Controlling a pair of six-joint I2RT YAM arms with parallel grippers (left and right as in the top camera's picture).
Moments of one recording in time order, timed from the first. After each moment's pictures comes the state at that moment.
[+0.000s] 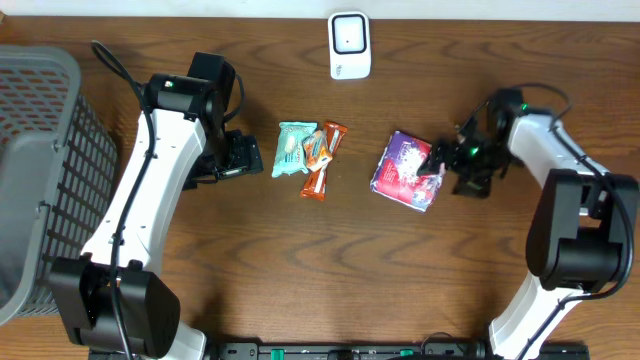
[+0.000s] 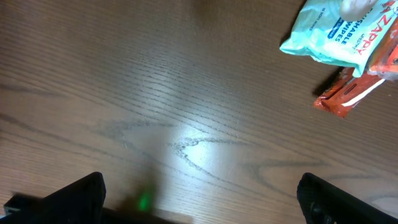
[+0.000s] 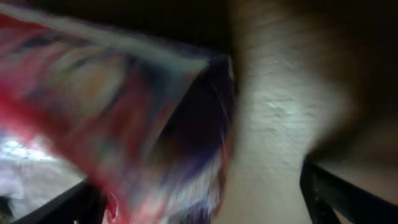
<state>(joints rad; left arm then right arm) -0.18 1.69 1.55 -1.41 -0.01 -0.43 -0.07 1.99 1.29 -0.91 -0.49 0.23</state>
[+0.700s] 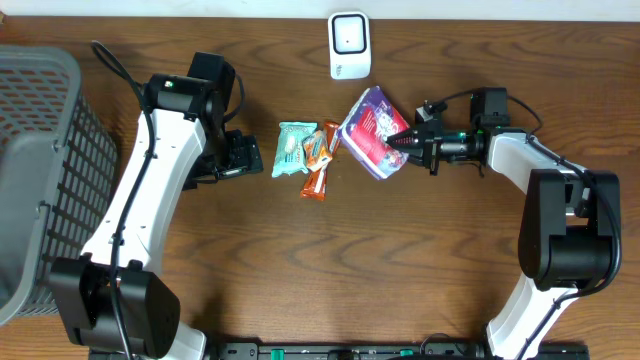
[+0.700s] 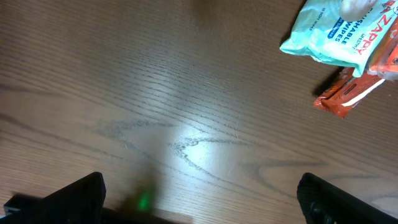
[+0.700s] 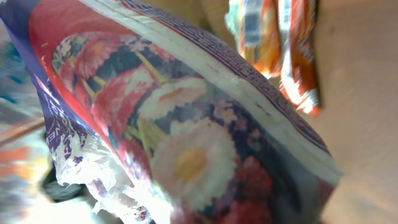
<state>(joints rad) -0.18 1.69 1.55 -1.41 -0.01 -0.43 0.00 2.00 1.15 -0.29 -1.43 0.81</state>
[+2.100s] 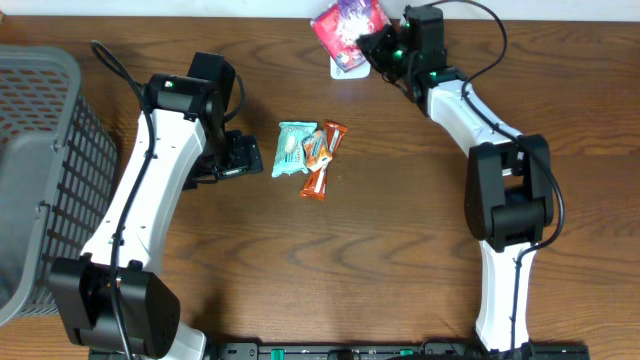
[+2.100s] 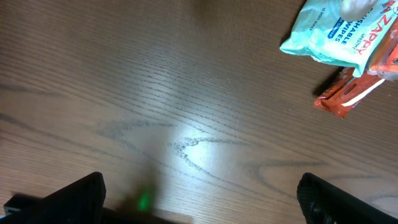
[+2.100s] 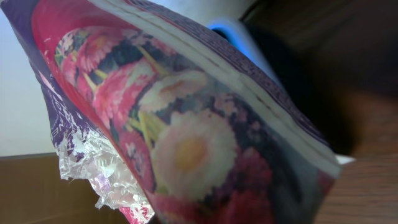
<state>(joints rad) -0.18 1.69 1.55 -1.40 -0.01 -0.43 0.22 2.30 1.75 0.04 -0.41 1.02</state>
